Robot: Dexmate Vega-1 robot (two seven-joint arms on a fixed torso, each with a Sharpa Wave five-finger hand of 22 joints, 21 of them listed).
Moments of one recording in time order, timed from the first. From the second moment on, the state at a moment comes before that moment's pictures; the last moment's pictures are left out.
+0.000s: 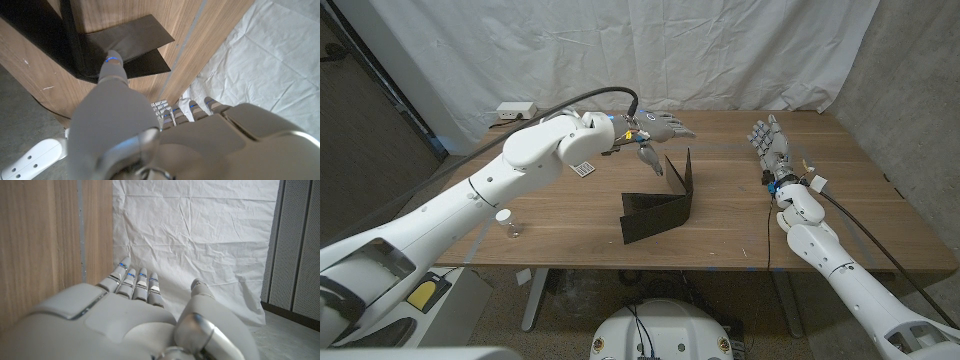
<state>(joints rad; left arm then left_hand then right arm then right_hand) 0.54 0.79 0.68 -2.15 0.90 -0.04 -0.62 0.93 -0.09 0.08 -0.10 0.31 -0.08 -0.17 0.19 0.19 -0.06 -0.17 0.19 0.19 -0.11 -0.03 0.18 0.17 -0.14 -0.03 0.19 0.17 -0.95 -0.46 -0.25 -1.40 0.80 0.35 -0.04 0.27 0.04 0.26 -0.07 0.19 0.19 0.08 0.20 0.19 0.19 0.09 0.21 0.18 0.13 0.03 0.20 0.19 0.14 -0.04 0.44 0.17</state>
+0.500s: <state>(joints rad) 0.51 0.76 0.71 -2.11 0.93 -0.08 -0.64 0.94 -0.09 0.06 -0.10 0.32 -0.07 -0.17 0.20 0.19 -0.05 -0.17 0.20 0.19 -0.11 -0.04 0.18 0.17 -0.14 -0.03 0.19 0.17 -0.95 -0.45 -0.25 -1.40 0.80 0.36 -0.05 0.27 0.04 0.26 -0.07 0.19 0.19 0.08 0.20 0.19 0.19 0.09 0.21 0.18 0.13 0.03 0.20 0.19 0.14 -0.04 0.43 0.17</state>
